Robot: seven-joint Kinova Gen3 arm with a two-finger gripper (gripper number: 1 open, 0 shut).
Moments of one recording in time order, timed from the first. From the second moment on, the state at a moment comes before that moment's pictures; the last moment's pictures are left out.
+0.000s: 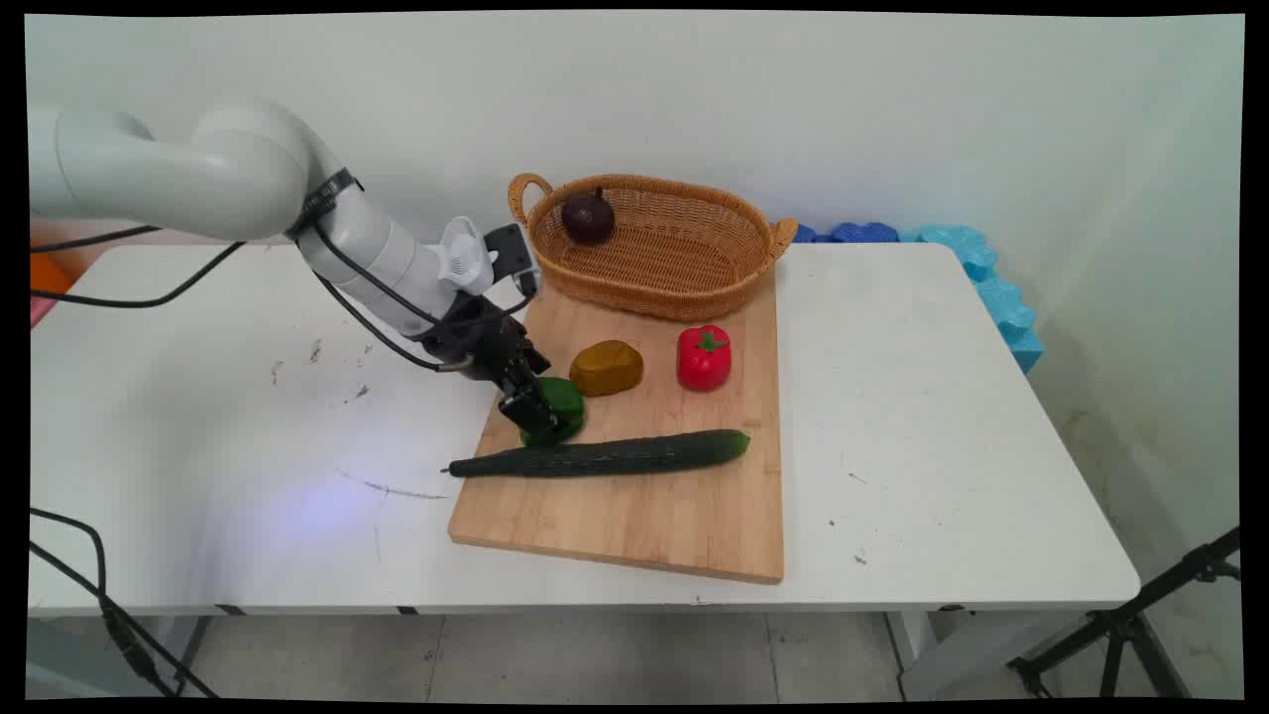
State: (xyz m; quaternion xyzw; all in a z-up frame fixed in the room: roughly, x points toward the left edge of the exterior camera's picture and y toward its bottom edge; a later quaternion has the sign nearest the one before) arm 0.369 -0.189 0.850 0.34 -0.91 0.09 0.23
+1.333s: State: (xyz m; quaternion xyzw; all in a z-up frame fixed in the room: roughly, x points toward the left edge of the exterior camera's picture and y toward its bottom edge) arm 0.345 -0.234 0.866 0.35 -0.90 0.11 0.24
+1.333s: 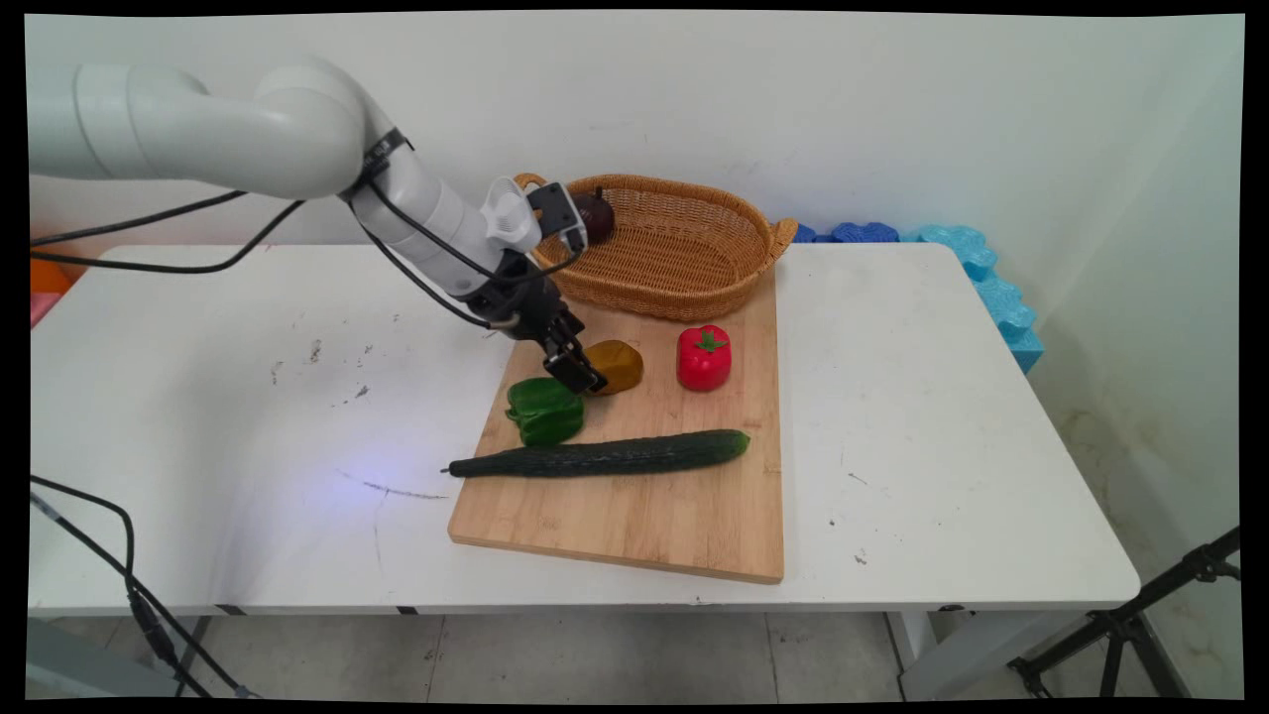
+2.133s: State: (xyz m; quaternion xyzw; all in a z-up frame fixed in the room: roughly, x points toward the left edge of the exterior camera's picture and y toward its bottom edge) arm 0.329 -0.255 0.836 0.35 -0.90 0.11 0.23
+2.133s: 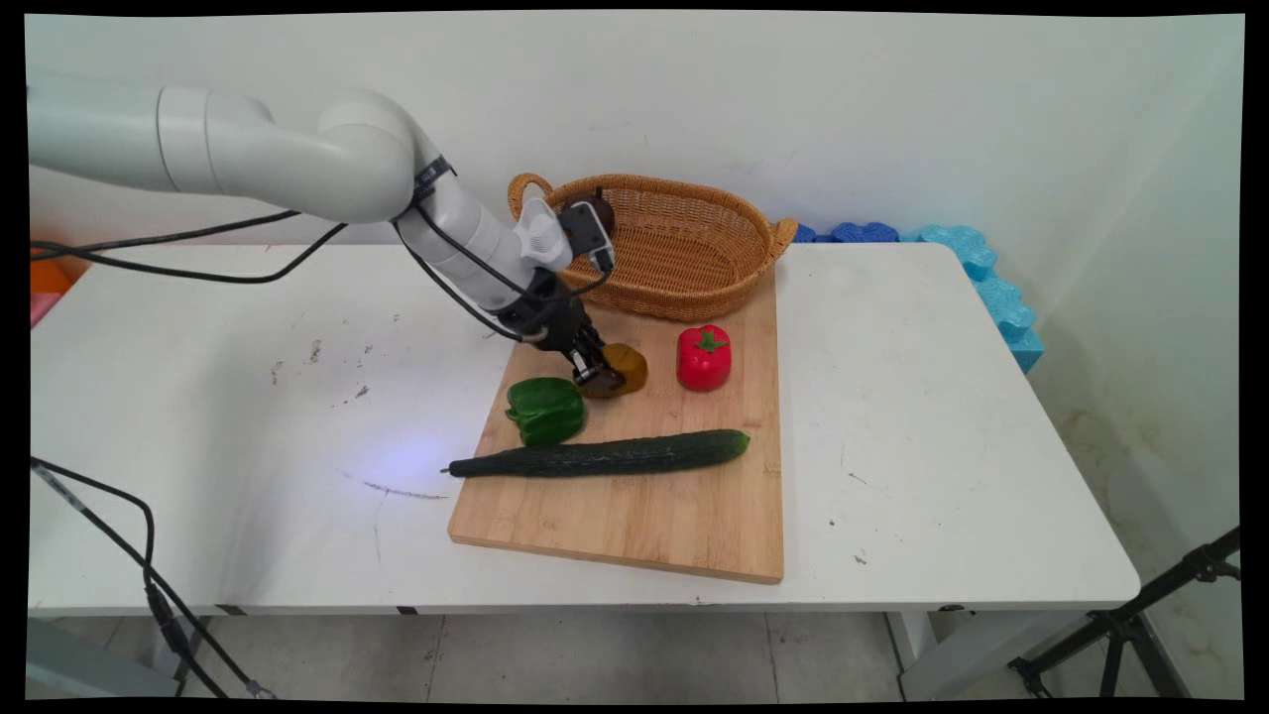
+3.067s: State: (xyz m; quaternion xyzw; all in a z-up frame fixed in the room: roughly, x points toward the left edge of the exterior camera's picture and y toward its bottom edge) arm 0.337 -0.296 0.901 0.30 -0.90 0.16 0.26
